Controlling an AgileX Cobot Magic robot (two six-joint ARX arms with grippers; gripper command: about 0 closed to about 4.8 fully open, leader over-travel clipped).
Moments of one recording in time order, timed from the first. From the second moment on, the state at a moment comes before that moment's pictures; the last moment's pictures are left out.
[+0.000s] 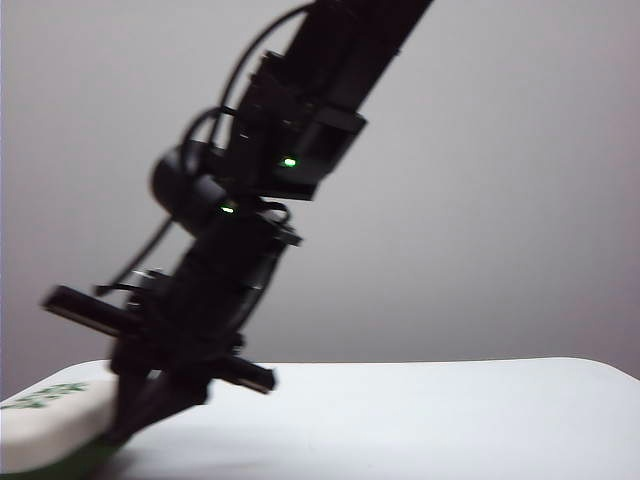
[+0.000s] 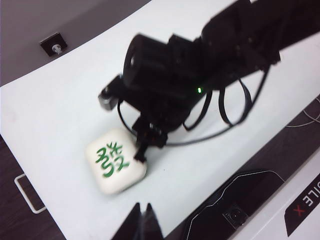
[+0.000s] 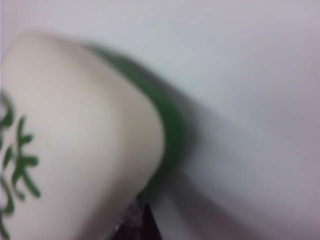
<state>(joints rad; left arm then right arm) -0.46 0.76 1.20 -1.19 0.15 0.21 0.90 2.26 1.53 -0.25 -0.27 0.58</state>
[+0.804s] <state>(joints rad) -0.46 0.75 1.20 -1.22 0.15 0.21 0.89 2.29 1.54 -0.13 -0.26 0.64</state>
